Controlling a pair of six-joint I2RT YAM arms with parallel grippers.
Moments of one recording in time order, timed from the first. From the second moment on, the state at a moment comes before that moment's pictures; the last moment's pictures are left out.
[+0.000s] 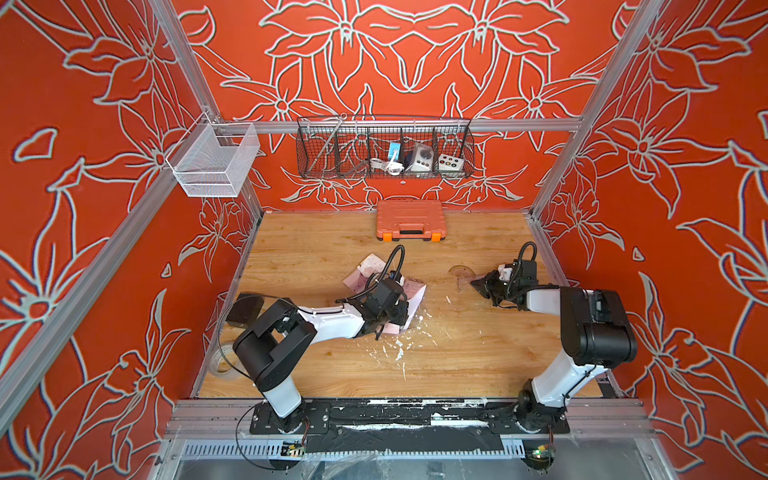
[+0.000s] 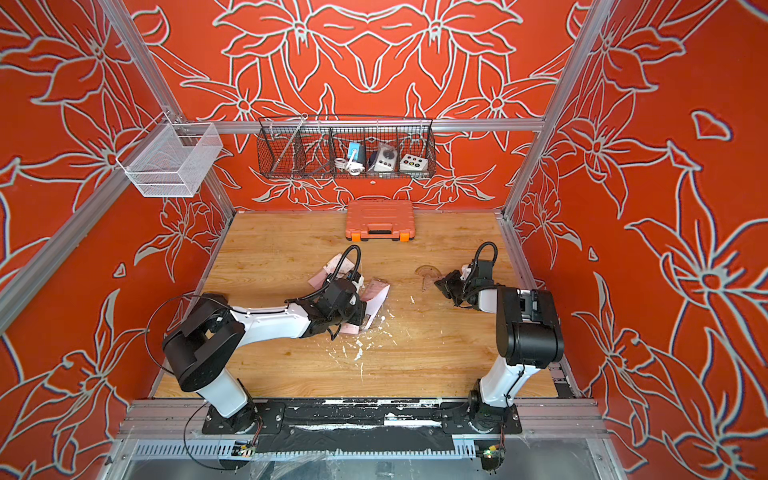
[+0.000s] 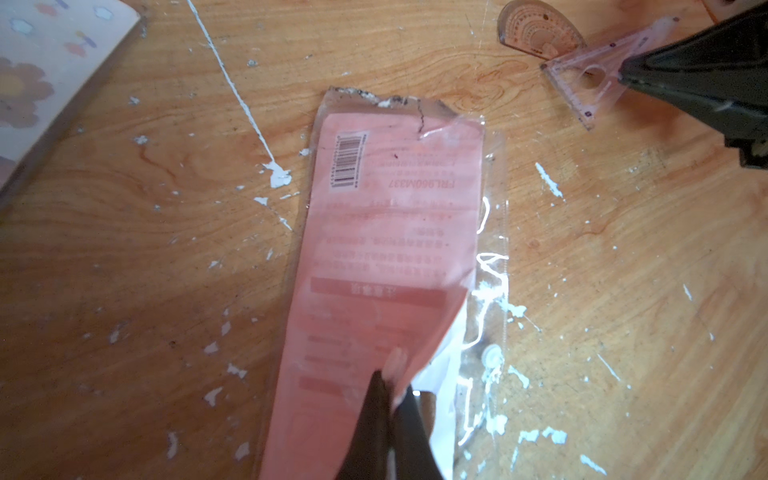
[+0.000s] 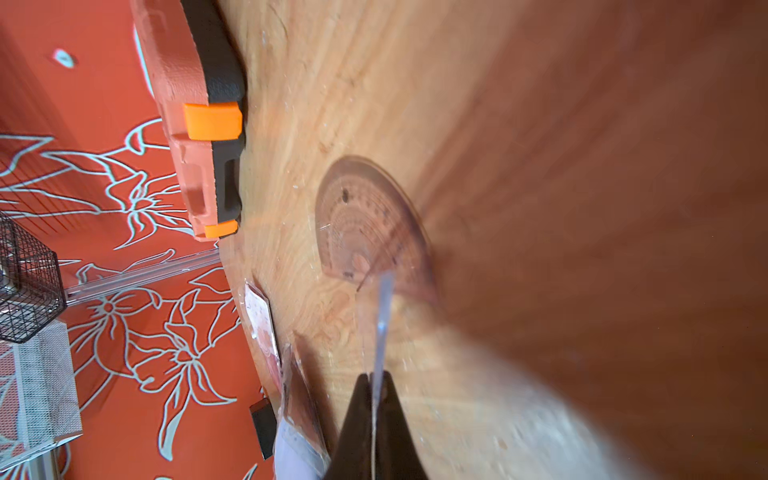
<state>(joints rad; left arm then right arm) -0.74 1.67 0.81 0.07 -0.02 -0.48 -0.07 1.68 0.67 0.18 -0.64 0.95</state>
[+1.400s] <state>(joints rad) -0.74 1.62 0.77 0.08 0.01 -0.48 0.47 1.45 0.64 0.05 -0.59 0.65</state>
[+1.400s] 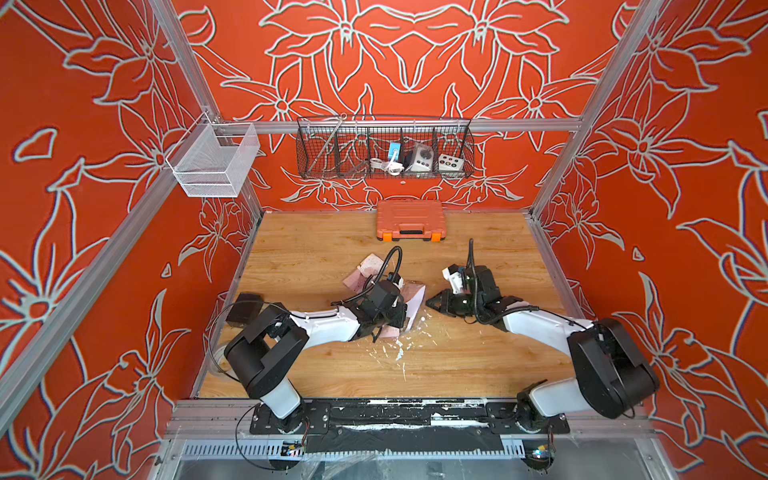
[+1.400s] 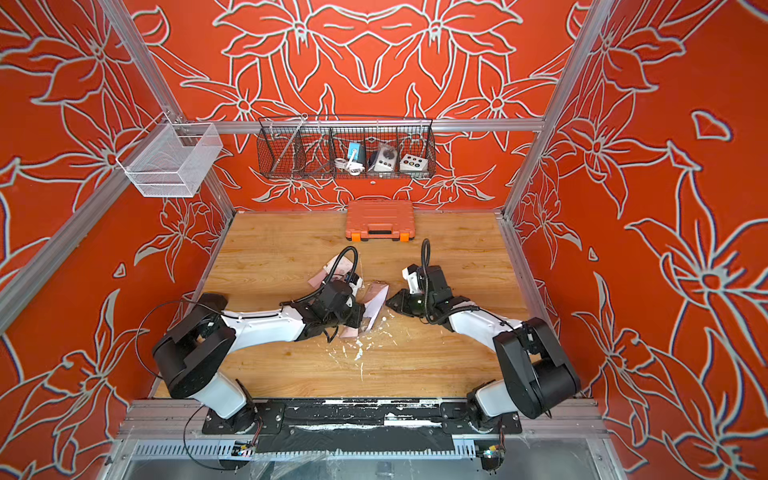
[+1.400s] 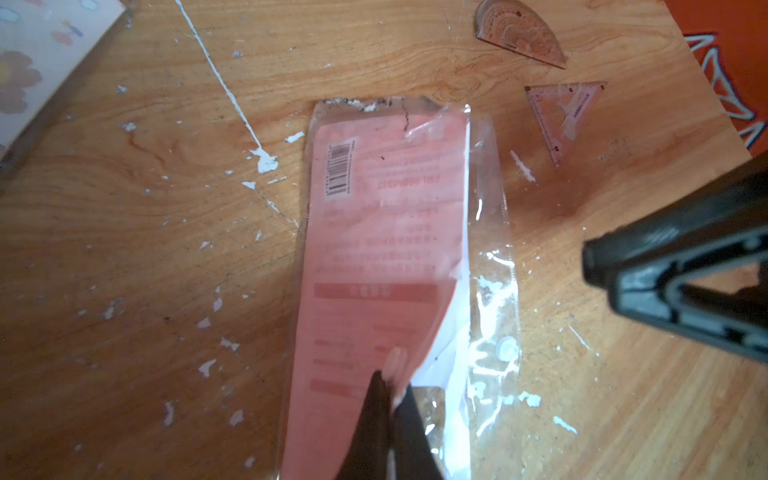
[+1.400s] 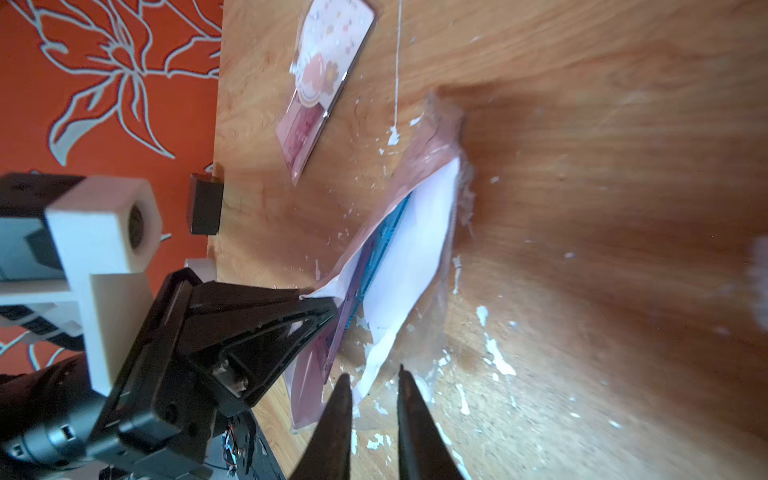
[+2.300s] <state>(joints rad) -0.76 1.57 0.57 0.44 0.09 -0.45 0.55 1.79 0.69 0.33 -0.67 0.77</state>
